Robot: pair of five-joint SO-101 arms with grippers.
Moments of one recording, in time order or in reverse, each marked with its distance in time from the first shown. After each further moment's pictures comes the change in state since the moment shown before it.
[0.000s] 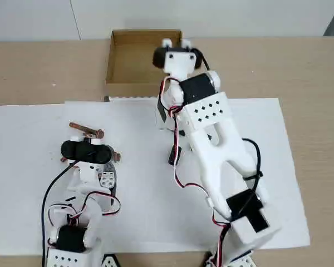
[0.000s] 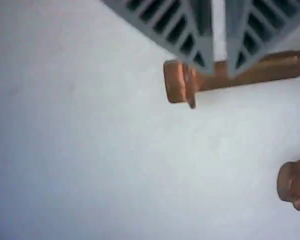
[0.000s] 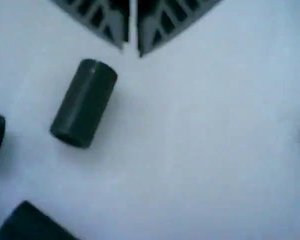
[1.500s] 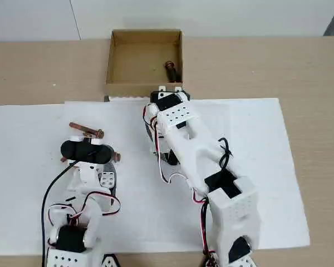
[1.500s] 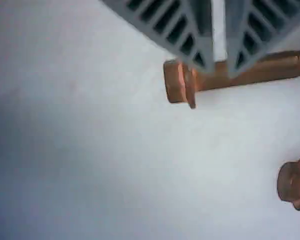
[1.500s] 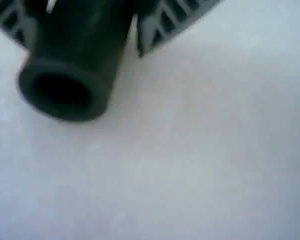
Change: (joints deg) left arm 0.0 0.0 0.0 0.0 0.0; right arm -2.7 20.1 10.5 -10.5 -6.6
